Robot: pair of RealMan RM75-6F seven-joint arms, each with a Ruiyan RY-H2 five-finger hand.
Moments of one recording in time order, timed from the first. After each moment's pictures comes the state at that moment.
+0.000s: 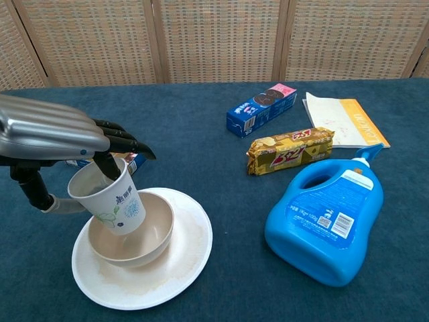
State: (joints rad) left arm -0.90 -1.04 0.02 -2.02 1.15 0.67 0.64; right arm 0.05 -1.14 0.16 -1.52 -1.45 1.58 0.19
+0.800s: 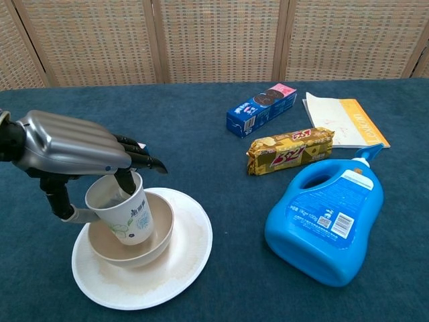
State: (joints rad) left arm -1.05 -1.12 0.09 -1.99 0.93 0.68 0.76; right arm 0.04 -1.15 0.17 -1.51 -1.45 1.60 0.21
